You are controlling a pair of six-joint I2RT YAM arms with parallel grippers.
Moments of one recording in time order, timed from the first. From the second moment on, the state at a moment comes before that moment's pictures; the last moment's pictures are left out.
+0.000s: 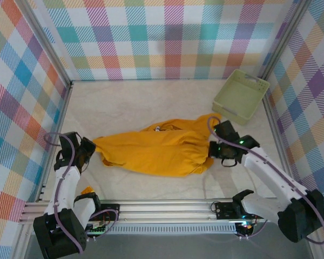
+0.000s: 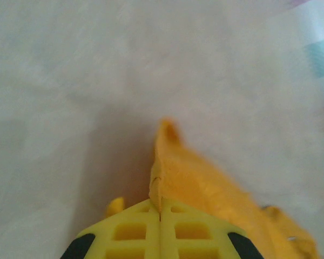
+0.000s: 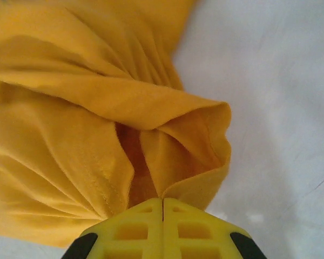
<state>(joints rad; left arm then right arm) 0.27 0.91 0.48 -0.39 0.20 -0.80 0.46 1.08 0.79 -0.88 0.03 0.53</state>
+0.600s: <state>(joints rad) 0.27 0.88 0.43 -0.41 0.16 -0.78 0.45 1.03 0.69 -0.83 0.02 0.64</state>
